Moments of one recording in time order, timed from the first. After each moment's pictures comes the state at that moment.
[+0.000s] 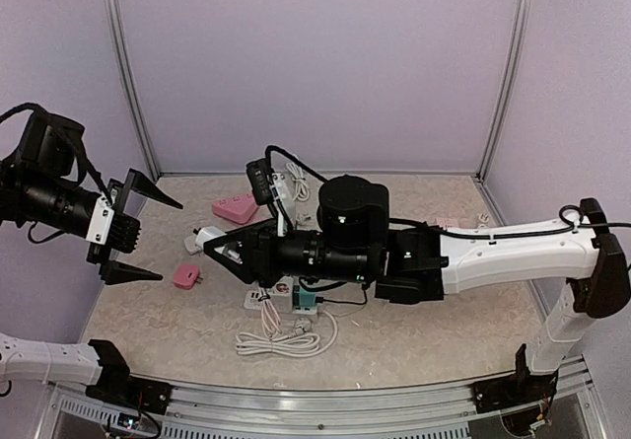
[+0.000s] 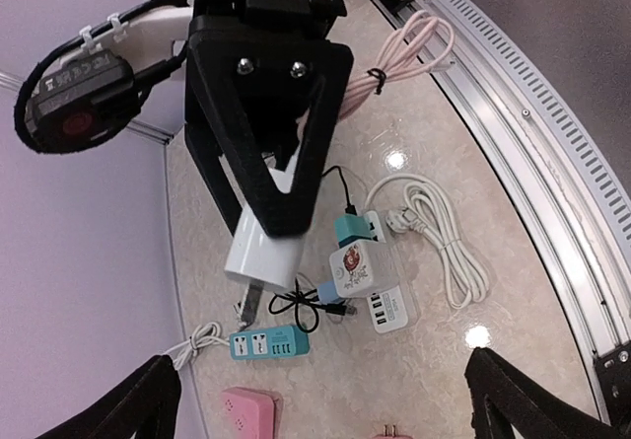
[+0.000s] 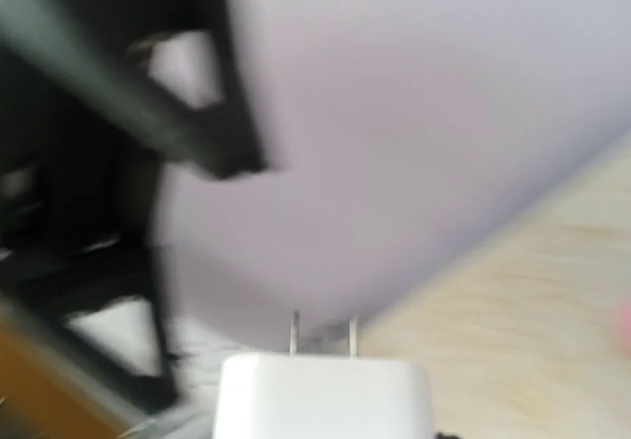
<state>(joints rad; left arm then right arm) -0.70 0.94 1.48 -1.26 0.50 1.28 1.33 1.73 1.39 0.32 -0.10 0.56</state>
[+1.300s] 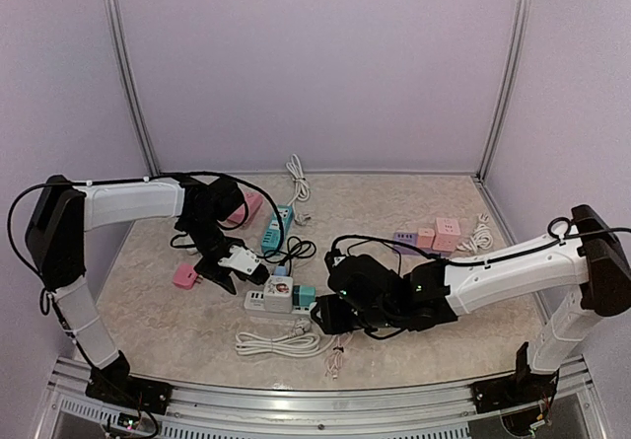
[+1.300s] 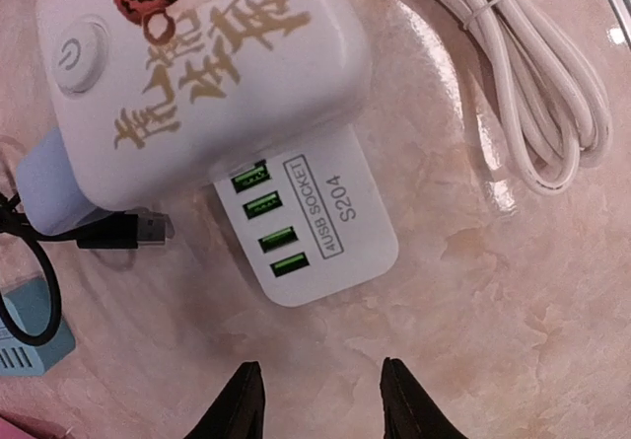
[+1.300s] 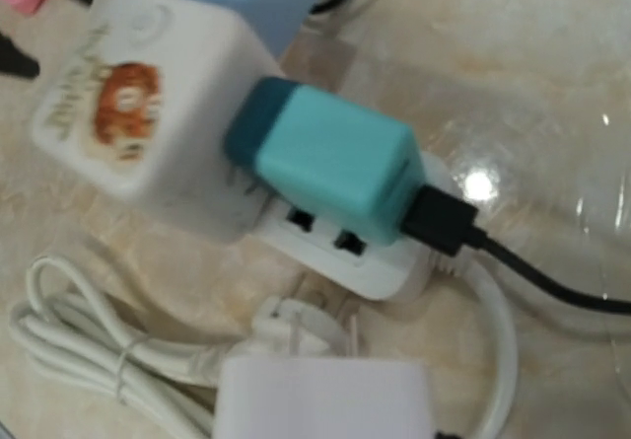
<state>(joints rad) -0.57 1.76 1.27 -0.98 0.28 1.47 1.27 1.62 0.99 -0.17 0.27 0.87</state>
